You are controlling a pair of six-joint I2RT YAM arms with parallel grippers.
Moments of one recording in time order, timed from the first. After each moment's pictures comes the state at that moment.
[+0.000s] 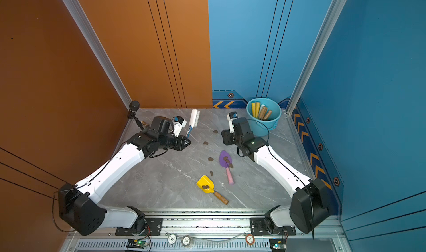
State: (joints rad) left arm -0.45 1.36 1.21 -0.65 0.28 -0.23; right arm 0.54 1.34 1.04 -0.34 0.06 0.27
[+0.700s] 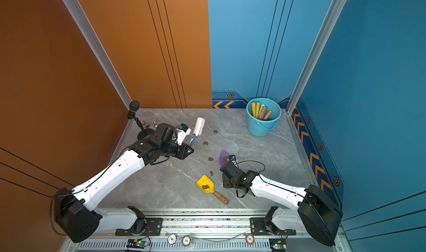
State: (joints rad) left arm -0.55 1.31 1.14 -0.65 0.26 -0.23; right arm 0.86 1.28 0.61 -0.43 0.23 0.68
